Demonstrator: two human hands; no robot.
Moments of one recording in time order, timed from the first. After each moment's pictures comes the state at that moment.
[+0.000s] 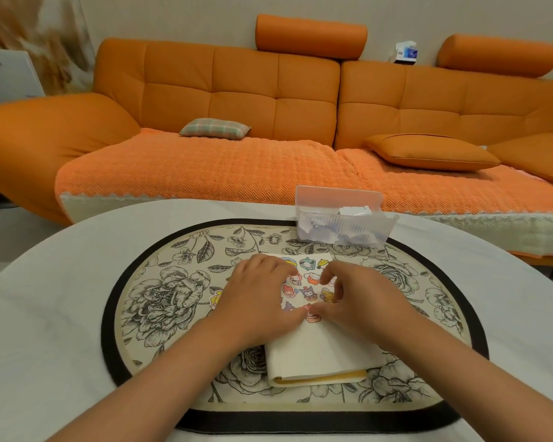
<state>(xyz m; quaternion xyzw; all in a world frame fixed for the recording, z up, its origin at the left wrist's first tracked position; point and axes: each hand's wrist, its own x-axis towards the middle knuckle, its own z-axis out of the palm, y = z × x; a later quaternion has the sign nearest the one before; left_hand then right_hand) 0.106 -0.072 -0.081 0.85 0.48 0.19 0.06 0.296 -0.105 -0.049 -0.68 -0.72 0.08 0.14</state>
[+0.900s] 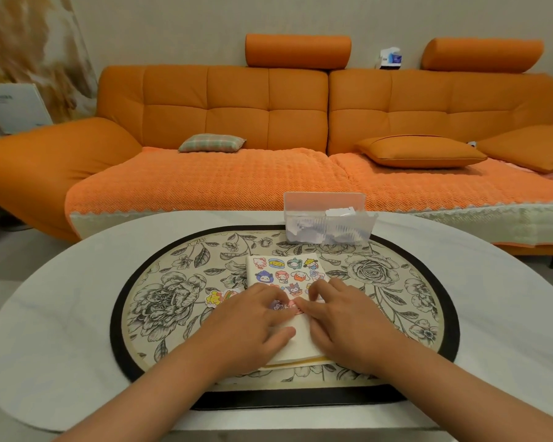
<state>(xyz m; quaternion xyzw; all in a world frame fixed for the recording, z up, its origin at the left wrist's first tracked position) 0.096 -0.124 -0.067 0.91 0.41 0.06 0.04 0.312 -0.141 -0.086 -0.53 -0.84 -0.07 0.12</state>
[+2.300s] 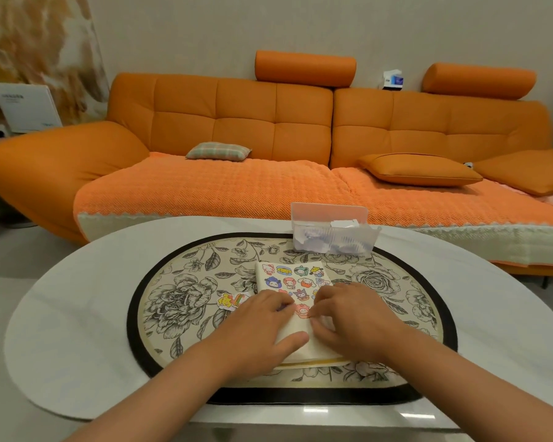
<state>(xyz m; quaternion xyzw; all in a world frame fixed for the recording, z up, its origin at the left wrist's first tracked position) 0.091 -0.130 -0.069 0.89 0.43 0.08 0.10 0.302 -0.140 -0.051 -0.52 -0.85 -0.05 0.08</state>
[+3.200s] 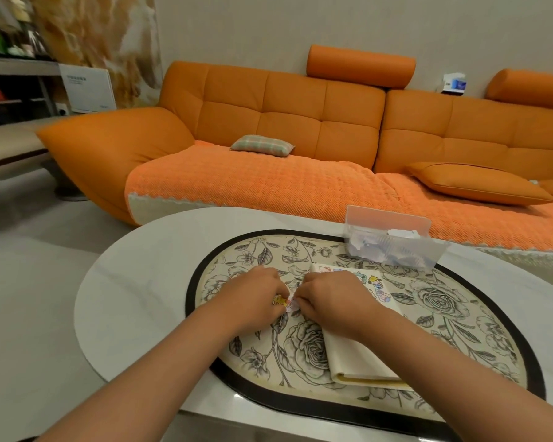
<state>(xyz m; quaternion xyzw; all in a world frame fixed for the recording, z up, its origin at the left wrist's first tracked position) 0.008 -0.077 -0.062 0.83 0.54 0.07 0.09 0.191 -0.074 -0.053 -0.46 -0.88 -0.07 0.01</state>
